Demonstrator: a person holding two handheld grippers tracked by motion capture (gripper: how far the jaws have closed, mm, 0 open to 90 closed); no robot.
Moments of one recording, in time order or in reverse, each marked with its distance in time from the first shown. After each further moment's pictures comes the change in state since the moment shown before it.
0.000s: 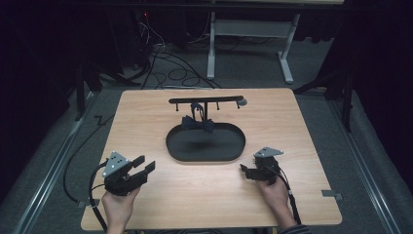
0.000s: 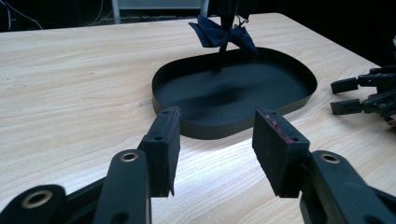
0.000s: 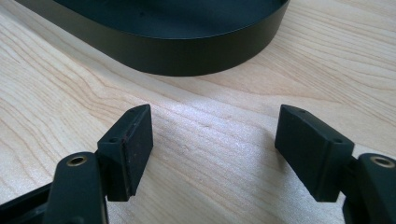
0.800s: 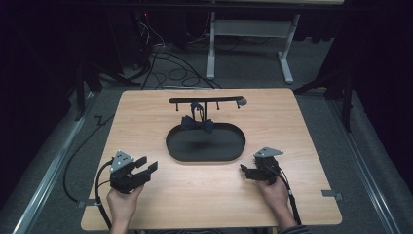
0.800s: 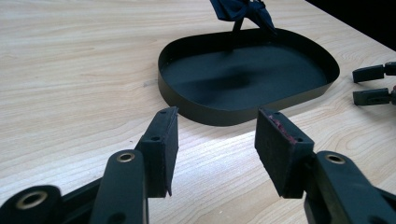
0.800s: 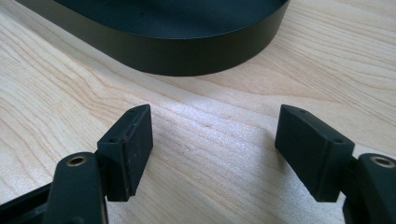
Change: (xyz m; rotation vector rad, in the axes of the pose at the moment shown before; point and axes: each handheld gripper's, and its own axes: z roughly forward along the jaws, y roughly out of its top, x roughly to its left) left arm 0.010 -0.011 0.023 0.059 0.005 -0.035; right arm 0.000 0.000 0.000 0.000 0.001 -0.004
